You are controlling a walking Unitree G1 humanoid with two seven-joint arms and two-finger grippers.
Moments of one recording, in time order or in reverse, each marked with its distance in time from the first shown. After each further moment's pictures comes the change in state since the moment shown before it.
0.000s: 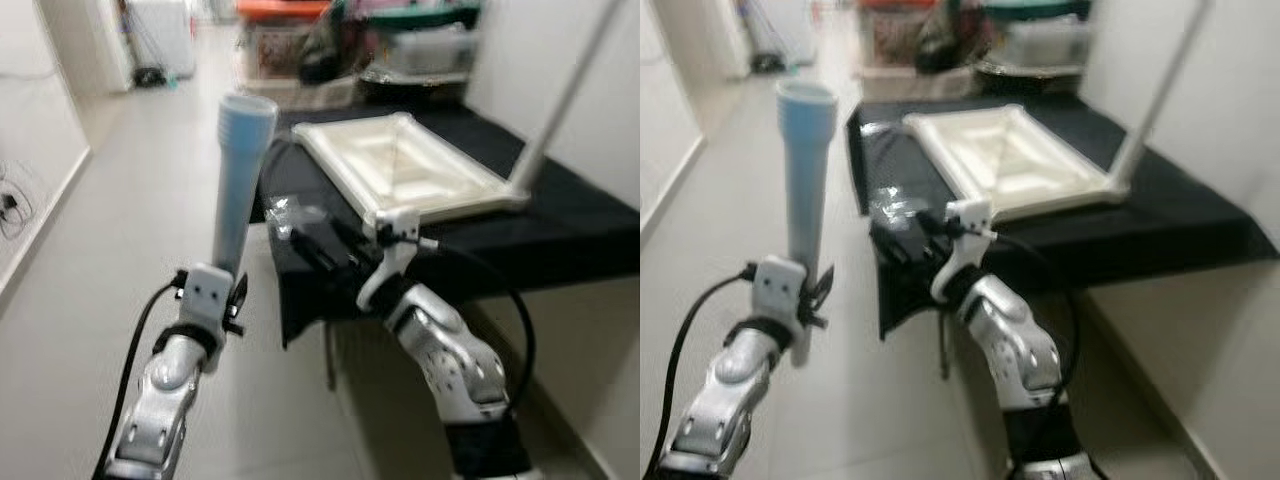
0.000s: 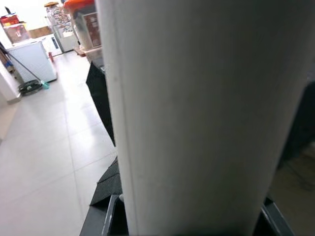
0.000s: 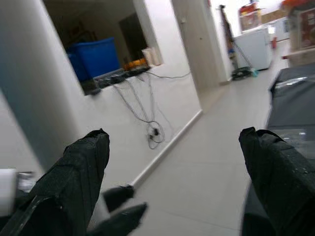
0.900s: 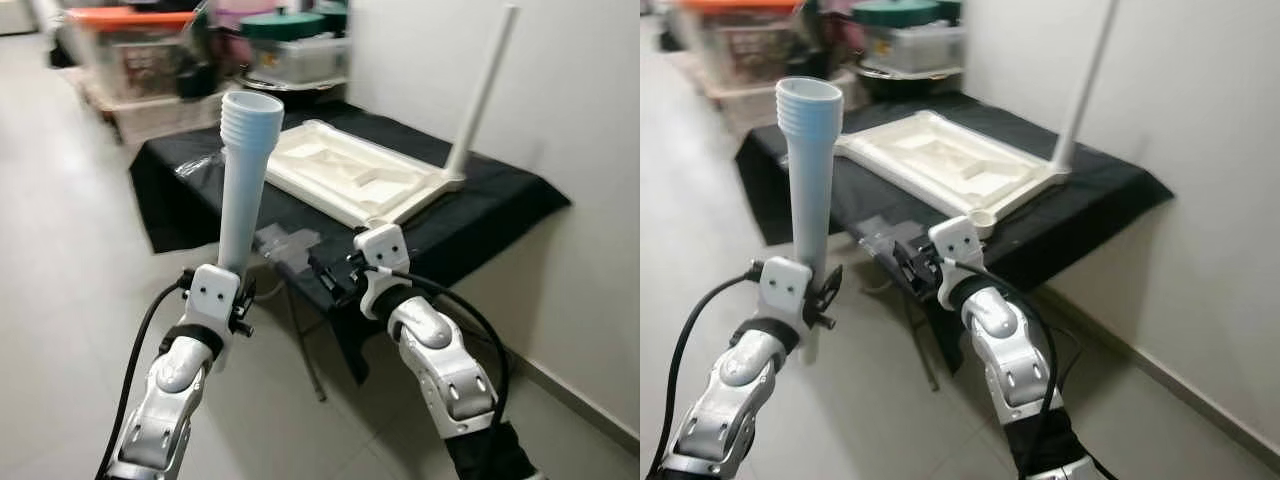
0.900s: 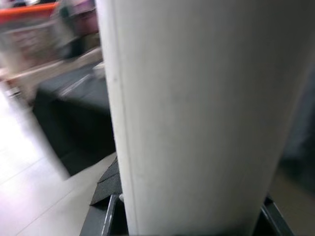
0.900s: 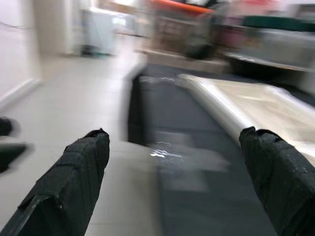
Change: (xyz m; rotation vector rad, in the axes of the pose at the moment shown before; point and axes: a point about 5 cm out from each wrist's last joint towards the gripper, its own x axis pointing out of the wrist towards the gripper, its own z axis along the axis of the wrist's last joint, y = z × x) left arm -0.003 0.006 0.001 0.013 -0.007 0.024; right arm 0.003 -0.016 -0.018 -0.505 0.101 -0.254
